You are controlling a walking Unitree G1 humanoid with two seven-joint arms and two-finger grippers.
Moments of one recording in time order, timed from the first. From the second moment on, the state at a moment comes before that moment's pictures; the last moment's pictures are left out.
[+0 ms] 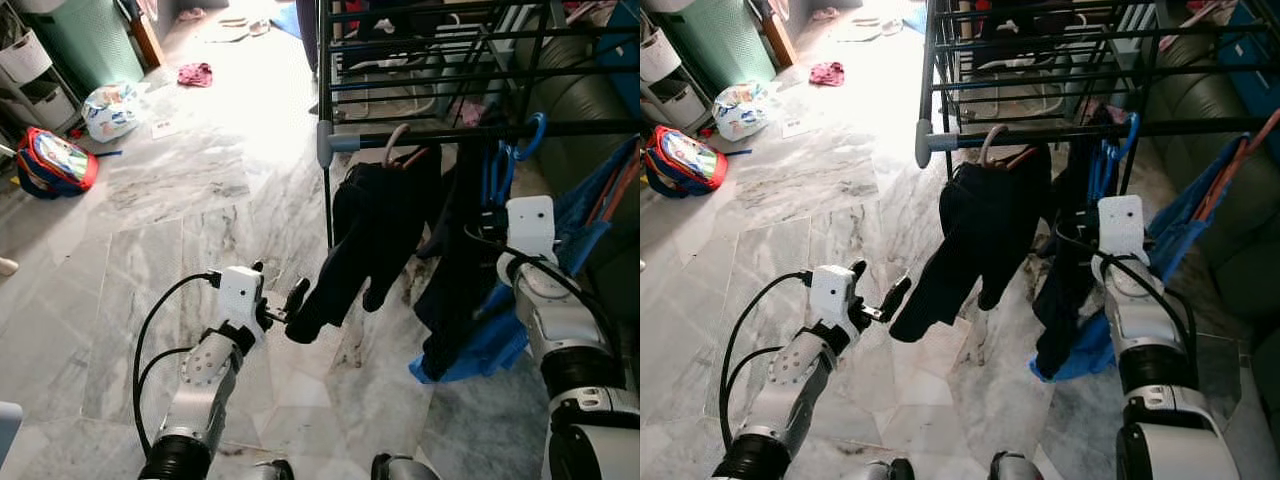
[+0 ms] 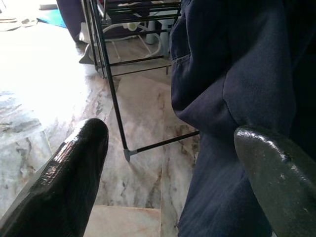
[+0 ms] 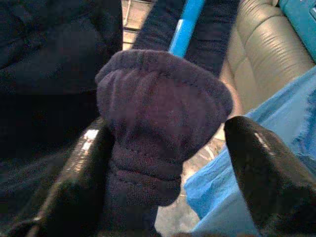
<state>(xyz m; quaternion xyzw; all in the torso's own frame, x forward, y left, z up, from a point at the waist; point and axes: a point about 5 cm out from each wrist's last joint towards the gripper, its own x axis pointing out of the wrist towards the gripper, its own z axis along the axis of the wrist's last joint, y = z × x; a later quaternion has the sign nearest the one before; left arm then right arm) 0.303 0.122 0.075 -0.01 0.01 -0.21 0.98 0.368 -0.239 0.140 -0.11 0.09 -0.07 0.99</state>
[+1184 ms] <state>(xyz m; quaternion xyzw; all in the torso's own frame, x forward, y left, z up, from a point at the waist) 0.306 0.117 0.077 -0.02 0.00 -0.22 0.98 0.359 -0.273 0.145 -0.16 0.09 -0.11 0.98</state>
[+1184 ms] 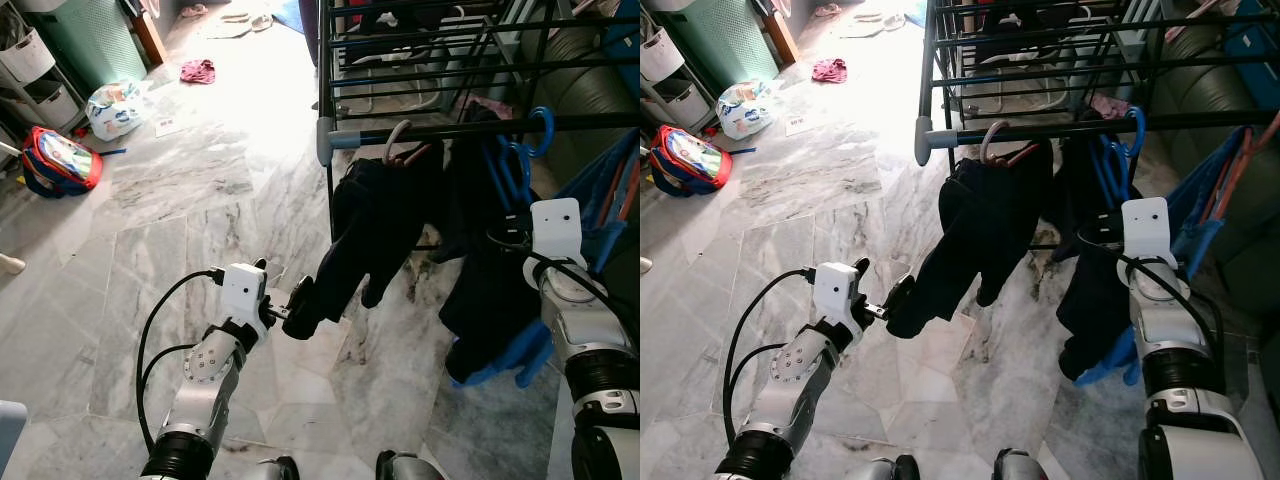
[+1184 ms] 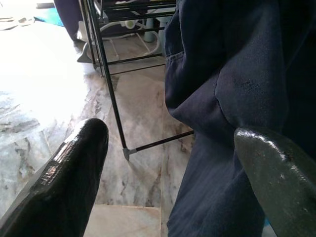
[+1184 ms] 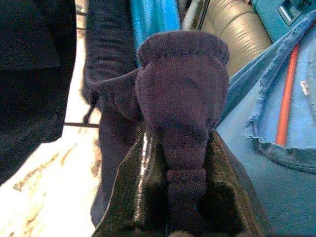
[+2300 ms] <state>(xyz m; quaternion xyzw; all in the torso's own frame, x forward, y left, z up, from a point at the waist) 0.306 0.116 0.074 -0.01 0.01 -0.21 0.98 0.358 -0.244 0.144 -0.18 0.06 -0.02 0.98</state>
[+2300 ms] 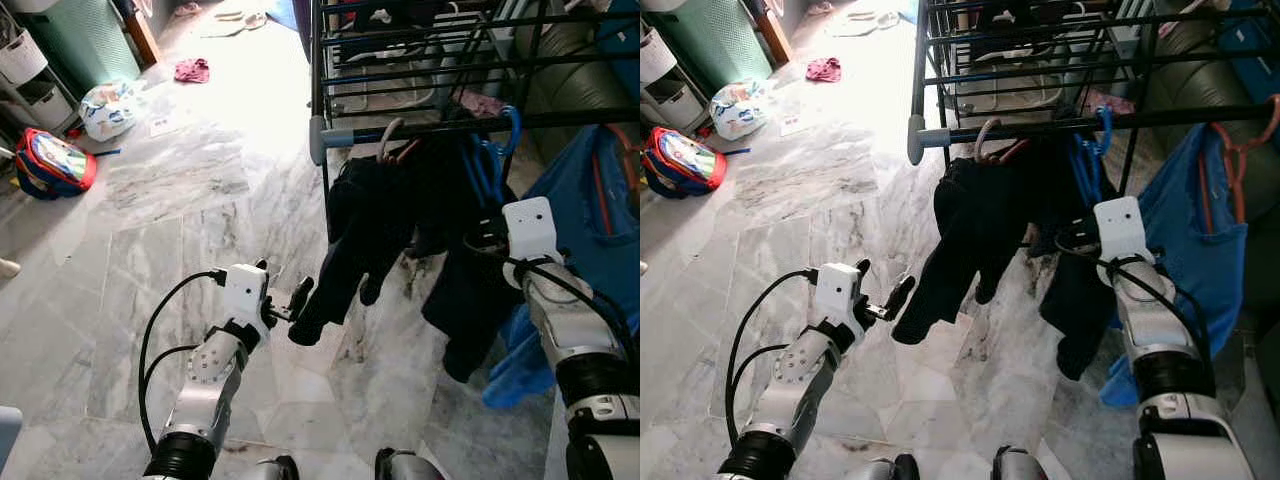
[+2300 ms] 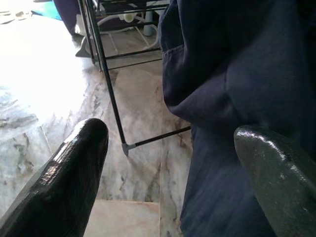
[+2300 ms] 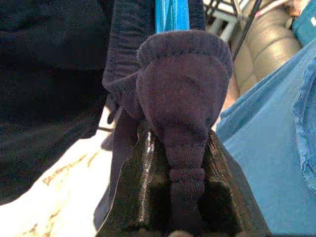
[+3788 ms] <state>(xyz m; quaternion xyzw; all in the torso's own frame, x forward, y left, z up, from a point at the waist) 0.313 0.116 0.067 0.03 0.03 -0.14 0.99 0.231 -0.208 0.078 -0.08 0.05 -0.11 0.99</state>
